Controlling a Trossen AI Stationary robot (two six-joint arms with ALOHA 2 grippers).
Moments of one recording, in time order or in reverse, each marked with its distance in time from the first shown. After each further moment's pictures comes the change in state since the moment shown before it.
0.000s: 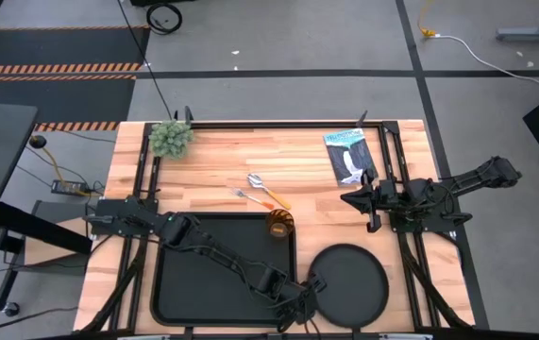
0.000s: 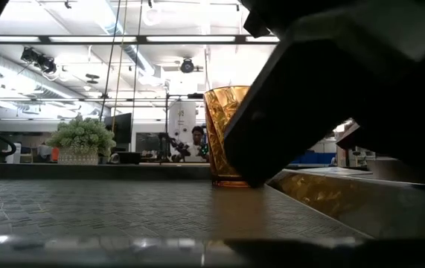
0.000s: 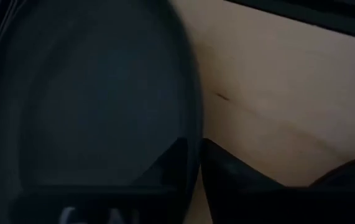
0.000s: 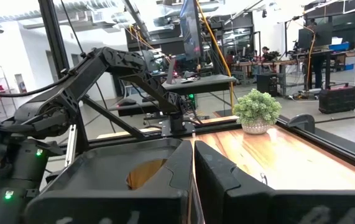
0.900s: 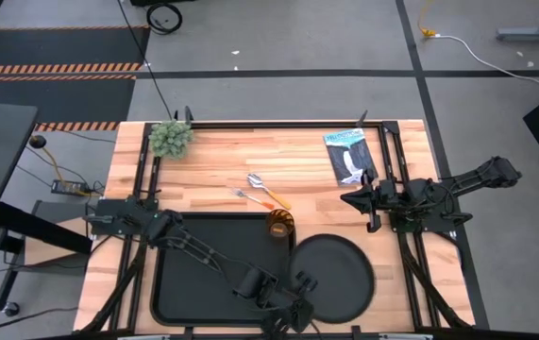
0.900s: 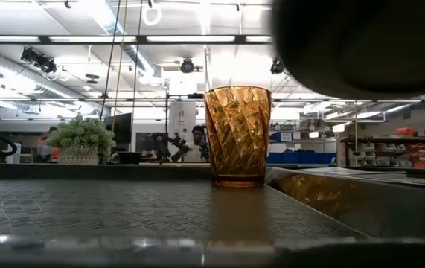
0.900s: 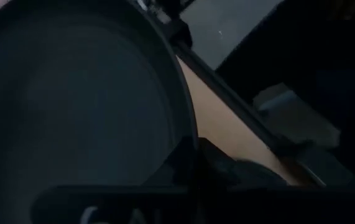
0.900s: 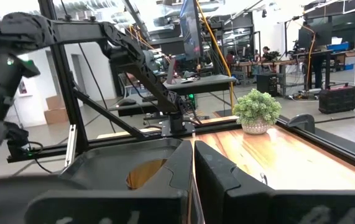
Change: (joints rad) left arm -0.070 -0.136 0.297 -0.507 0.043 -0.424; right arm 0.000 0.000 0.000 0.001 0.000 0.000
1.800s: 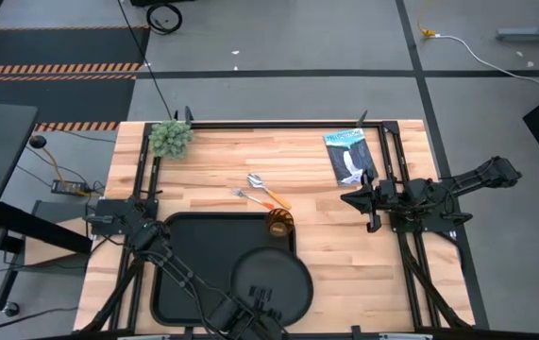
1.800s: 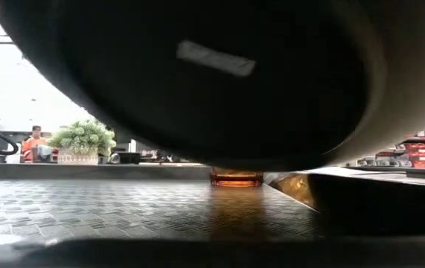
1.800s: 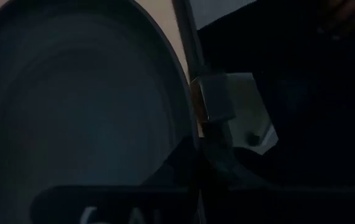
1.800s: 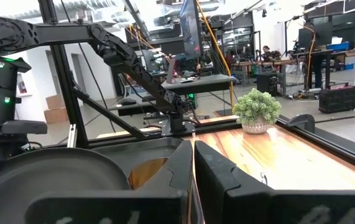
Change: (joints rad) left arm -0.153 -0.021 -0.001 -0.298 -0.039 -0.699; right arm 0.000 0.002 0.000 -0.001 0.000 0.000
